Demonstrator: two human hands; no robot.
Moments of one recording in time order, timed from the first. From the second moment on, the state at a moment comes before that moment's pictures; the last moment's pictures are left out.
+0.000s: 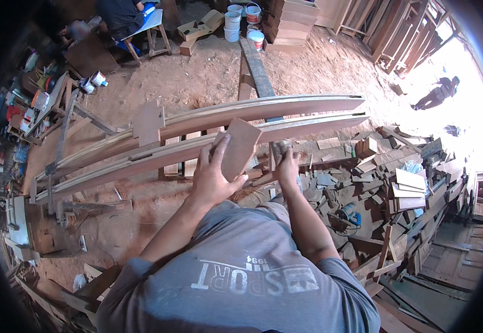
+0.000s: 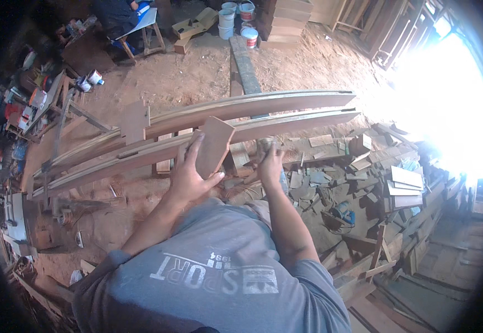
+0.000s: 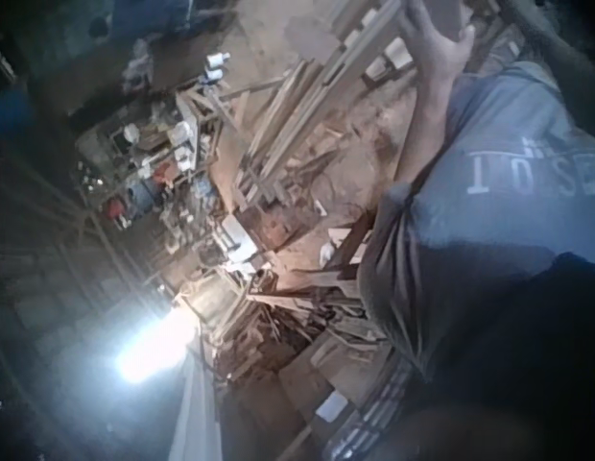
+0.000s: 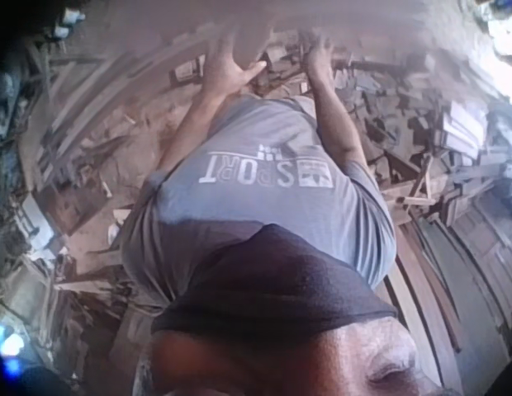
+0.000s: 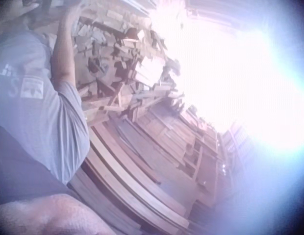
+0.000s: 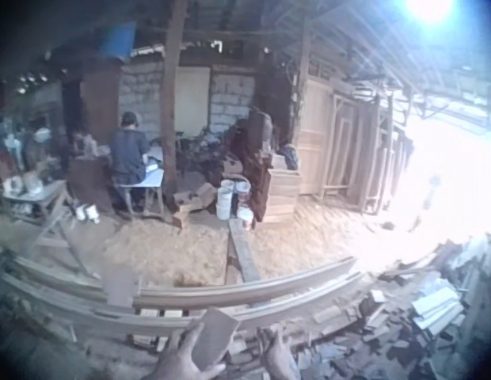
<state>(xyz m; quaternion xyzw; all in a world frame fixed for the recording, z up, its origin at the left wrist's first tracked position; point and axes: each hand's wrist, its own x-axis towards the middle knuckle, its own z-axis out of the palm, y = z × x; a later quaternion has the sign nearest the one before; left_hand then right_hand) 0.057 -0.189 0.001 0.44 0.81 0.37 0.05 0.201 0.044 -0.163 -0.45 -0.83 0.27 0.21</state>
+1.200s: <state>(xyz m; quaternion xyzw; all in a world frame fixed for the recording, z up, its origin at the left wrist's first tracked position) 0.068 0.095 0.047 0.83 0.55 0.07 -0.05 0.321 0.253 0.009 -0.23 -0.72 0.64 0.16</state>
